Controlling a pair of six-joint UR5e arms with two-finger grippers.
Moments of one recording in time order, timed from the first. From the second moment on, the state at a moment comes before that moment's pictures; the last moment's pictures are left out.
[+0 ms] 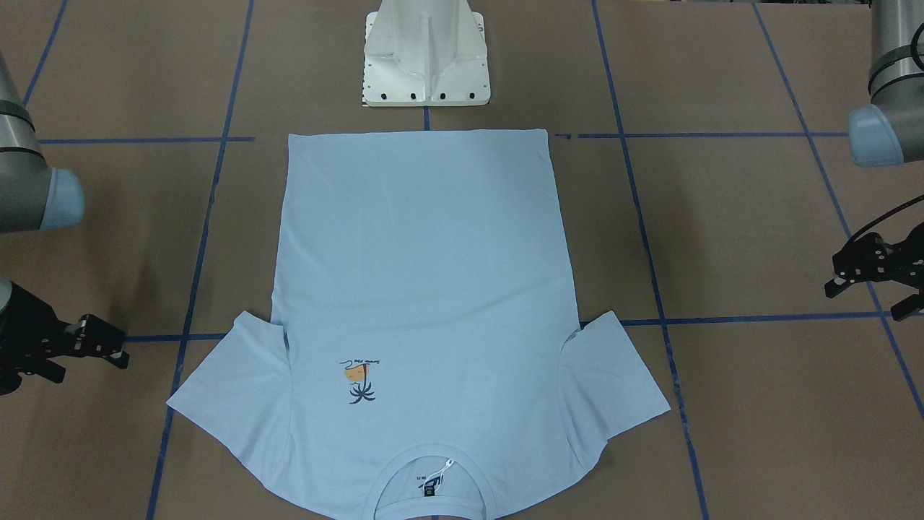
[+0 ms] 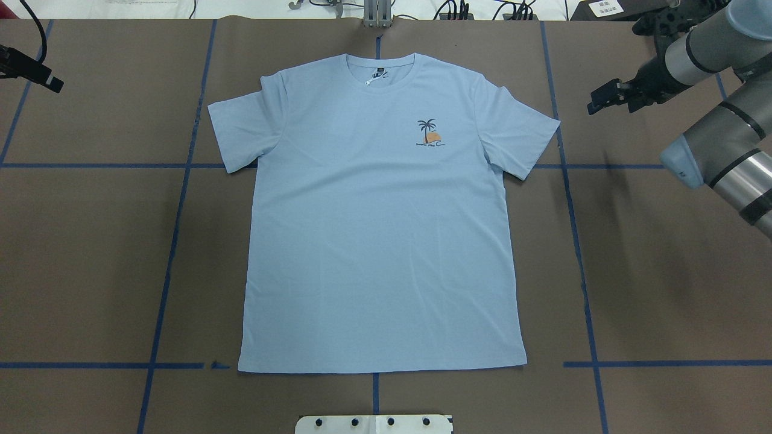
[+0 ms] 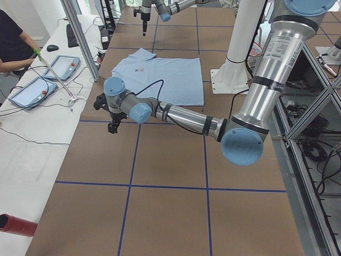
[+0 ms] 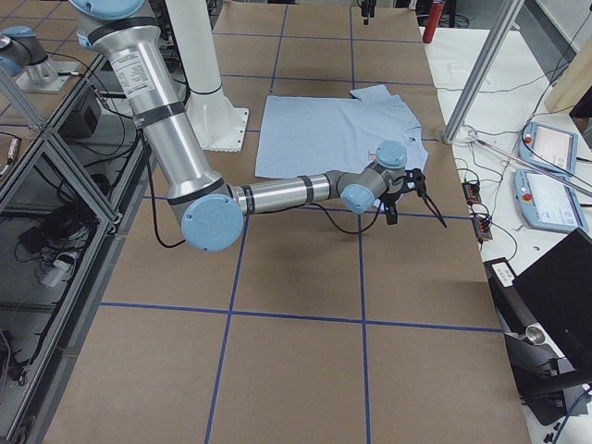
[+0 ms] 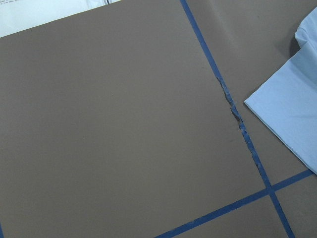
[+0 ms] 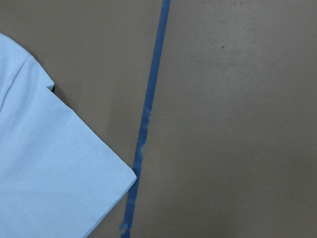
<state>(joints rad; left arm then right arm) -1.30 -1.90 -1.49 -1.91 -2.36 -0.23 1.09 -1.14 1.28 -0.97 2.22 0.70</state>
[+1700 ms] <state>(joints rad) -1.29 -1.88 -1.49 -1.96 -2.36 -0.23 0.98 -0.97 1.05 -0.97 2.13 0.70</state>
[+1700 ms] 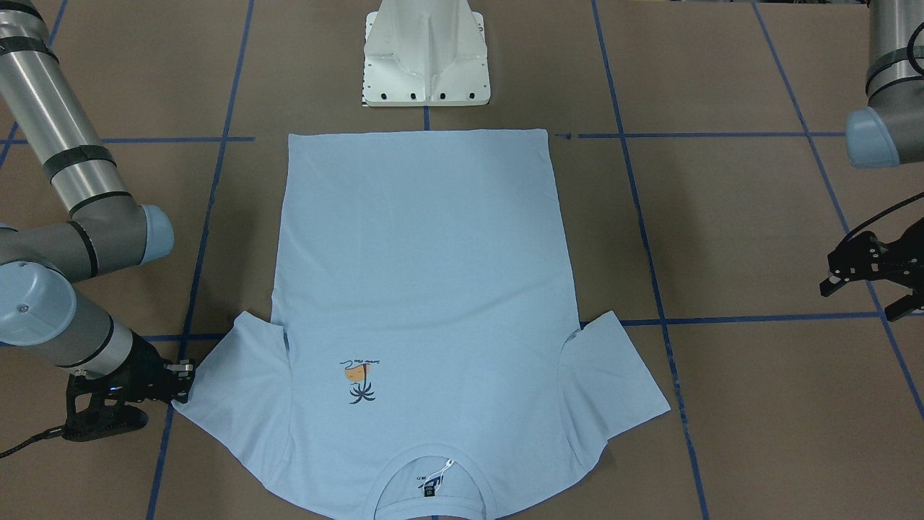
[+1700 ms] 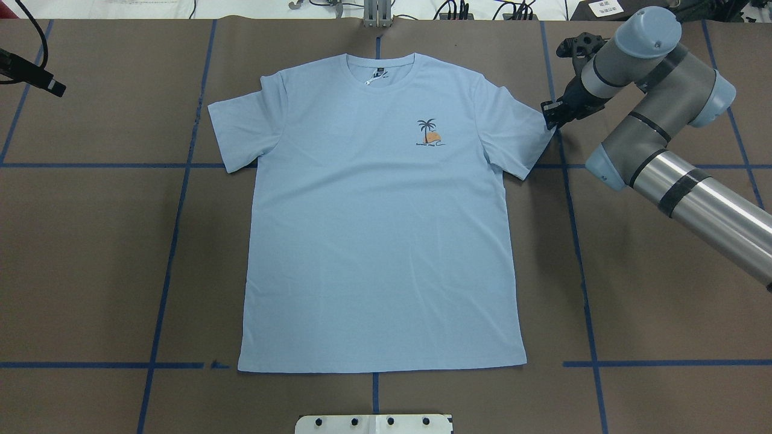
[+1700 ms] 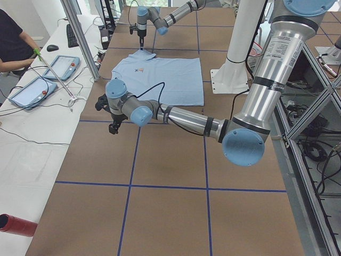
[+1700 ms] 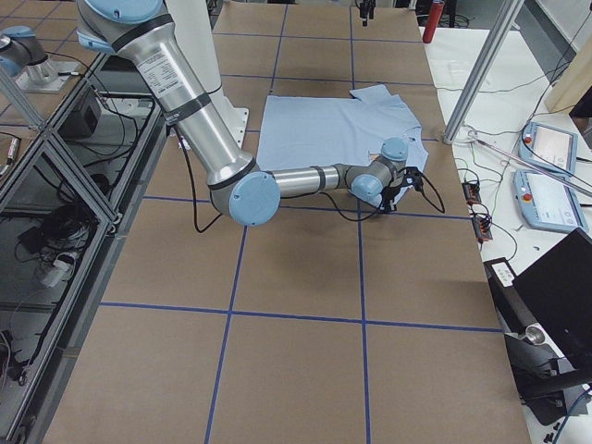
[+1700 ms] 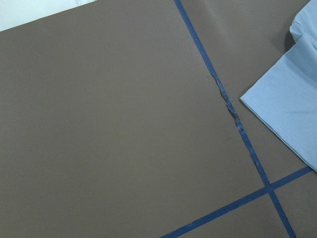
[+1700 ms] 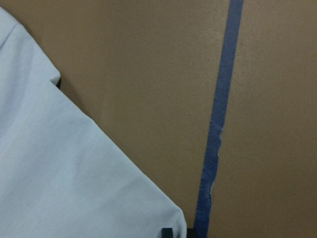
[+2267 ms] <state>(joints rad) -1.29 -1.88 -1.49 -1.96 -2.36 -0.23 0.98 -0.92 1.09 -0.97 2.13 0.76</state>
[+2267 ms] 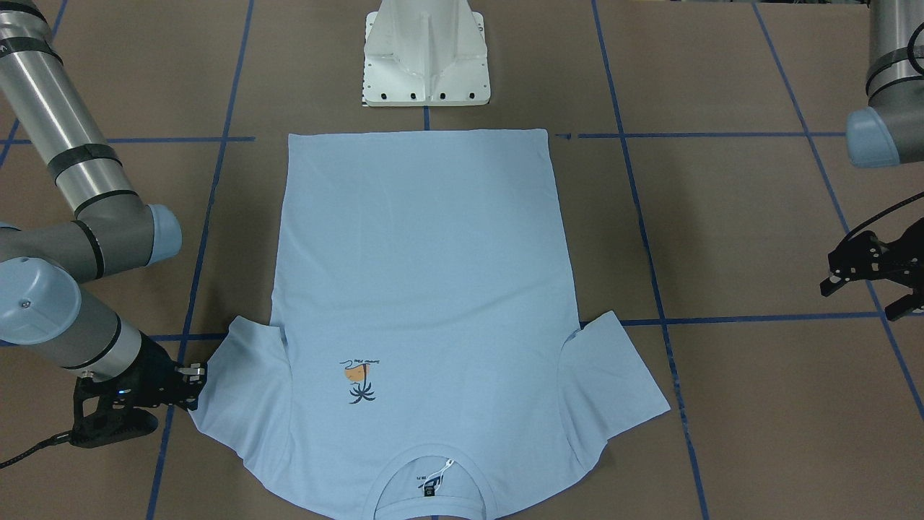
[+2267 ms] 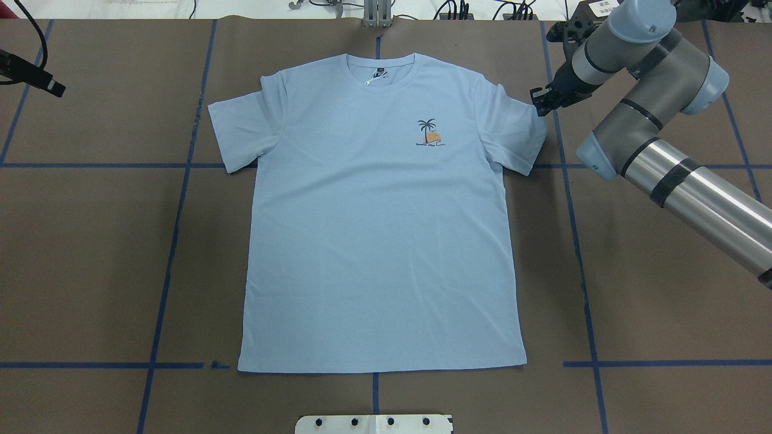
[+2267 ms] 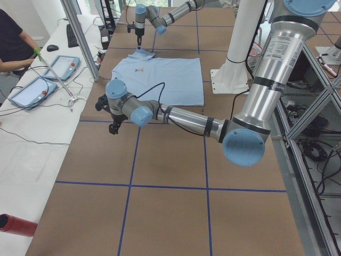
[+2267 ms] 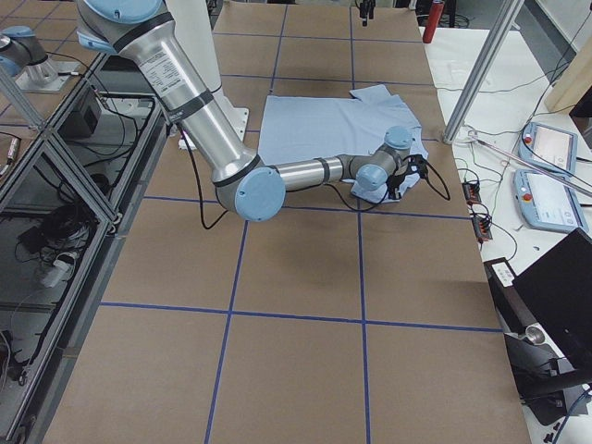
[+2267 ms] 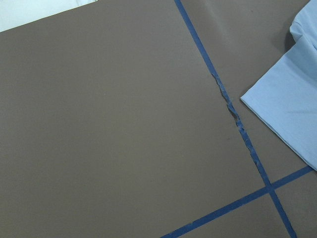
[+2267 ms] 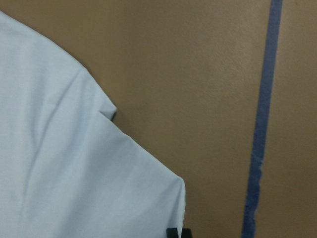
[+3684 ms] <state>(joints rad) -1.30 -1.90 -1.49 -1.96 -2.38 -0.26 0.73 -0.57 0.83 -0.92 1.70 1.08</state>
